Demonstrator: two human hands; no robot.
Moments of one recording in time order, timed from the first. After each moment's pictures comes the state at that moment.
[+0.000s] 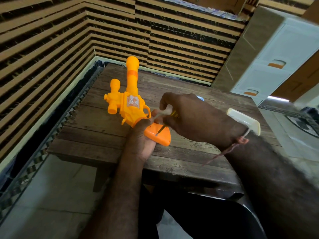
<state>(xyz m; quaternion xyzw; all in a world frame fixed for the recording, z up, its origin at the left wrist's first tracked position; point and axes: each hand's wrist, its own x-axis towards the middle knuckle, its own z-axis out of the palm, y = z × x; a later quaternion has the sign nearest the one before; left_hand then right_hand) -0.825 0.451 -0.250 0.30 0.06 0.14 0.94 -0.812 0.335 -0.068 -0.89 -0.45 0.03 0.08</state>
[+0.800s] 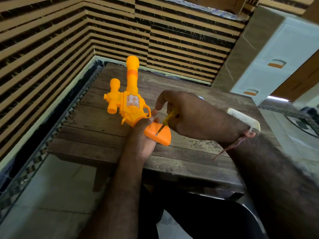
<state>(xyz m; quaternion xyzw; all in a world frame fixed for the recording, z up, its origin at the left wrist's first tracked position) -0.821 0.453 -0.254 0.28 0.07 0.14 0.95 -0.808 0.335 -0.064 -0.88 -0.44 0.08 0.14</state>
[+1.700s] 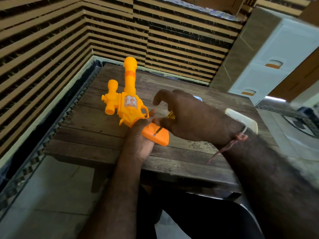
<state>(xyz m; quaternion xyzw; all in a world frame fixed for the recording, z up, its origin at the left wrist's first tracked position) -0.827 0.449 -0.243 0.27 0.07 0.15 0.95 -0.812 0.338 -0.064 -0.89 -0.44 0.06 0.09</state>
